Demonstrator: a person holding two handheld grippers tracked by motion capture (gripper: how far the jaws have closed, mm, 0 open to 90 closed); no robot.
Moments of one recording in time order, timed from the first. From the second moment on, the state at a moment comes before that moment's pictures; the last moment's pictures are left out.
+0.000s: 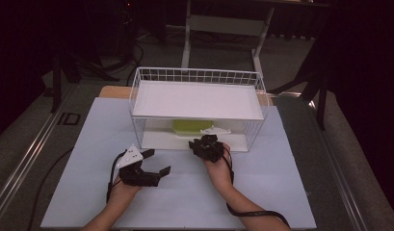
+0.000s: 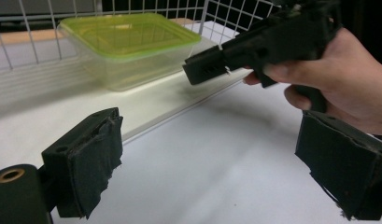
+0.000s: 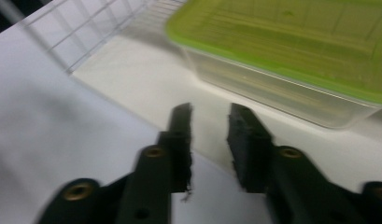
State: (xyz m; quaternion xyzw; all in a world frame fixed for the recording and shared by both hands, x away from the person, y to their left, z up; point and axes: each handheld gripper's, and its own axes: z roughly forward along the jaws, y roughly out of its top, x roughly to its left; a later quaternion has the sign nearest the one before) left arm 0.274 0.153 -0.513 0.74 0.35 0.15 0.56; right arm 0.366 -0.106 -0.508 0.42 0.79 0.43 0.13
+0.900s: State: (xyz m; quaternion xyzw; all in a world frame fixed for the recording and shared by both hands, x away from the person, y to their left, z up) left arm 0.267 0.151 -0.481 0.74 0.32 0.14 0.58; right arm 0.308 -0.150 -0.479 0.36 0.79 0.48 0.13
